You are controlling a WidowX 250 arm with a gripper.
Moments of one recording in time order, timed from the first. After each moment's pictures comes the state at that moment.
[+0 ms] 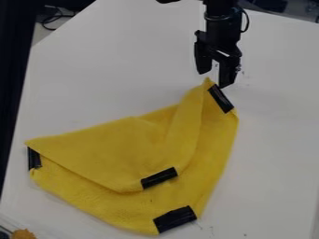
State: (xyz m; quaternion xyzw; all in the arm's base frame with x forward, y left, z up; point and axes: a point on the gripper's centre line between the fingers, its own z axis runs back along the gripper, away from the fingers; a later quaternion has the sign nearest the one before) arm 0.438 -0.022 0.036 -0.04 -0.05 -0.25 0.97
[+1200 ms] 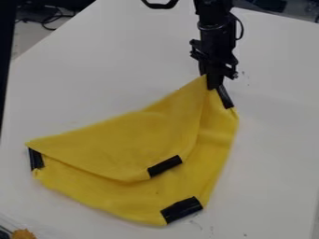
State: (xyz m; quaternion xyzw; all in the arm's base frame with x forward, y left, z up) arm 0.426 -0.023 0.040 -0.05 -0.07 -0.24 0.97
